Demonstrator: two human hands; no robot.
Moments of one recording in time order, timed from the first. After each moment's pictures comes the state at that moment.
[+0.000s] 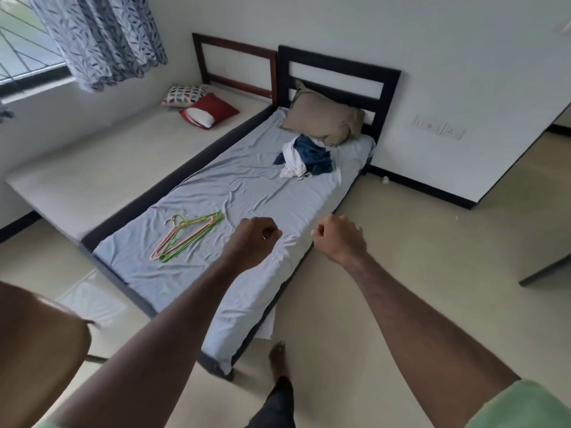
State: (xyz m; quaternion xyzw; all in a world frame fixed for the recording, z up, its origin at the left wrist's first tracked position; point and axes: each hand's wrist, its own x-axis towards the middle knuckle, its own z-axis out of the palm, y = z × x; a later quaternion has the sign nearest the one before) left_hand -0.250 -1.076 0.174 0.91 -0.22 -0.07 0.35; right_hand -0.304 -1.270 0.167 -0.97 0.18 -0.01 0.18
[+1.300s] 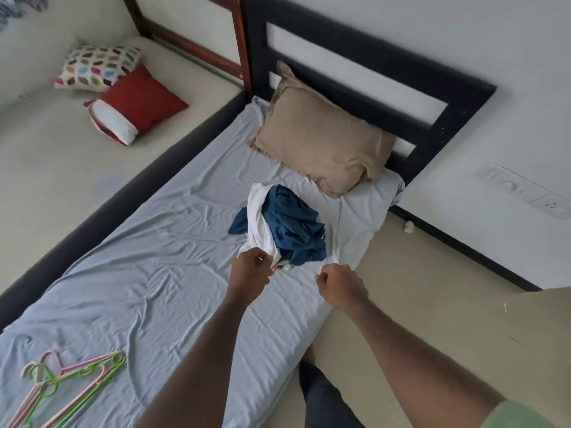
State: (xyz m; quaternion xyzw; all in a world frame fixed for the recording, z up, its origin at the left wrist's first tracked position) left_hand 0.523 -1.528 -0.025 0.85 0.08 -0.22 0.46; right_hand 0.454 -1.727 -0.061 -0.93 0.21 0.21 0.21
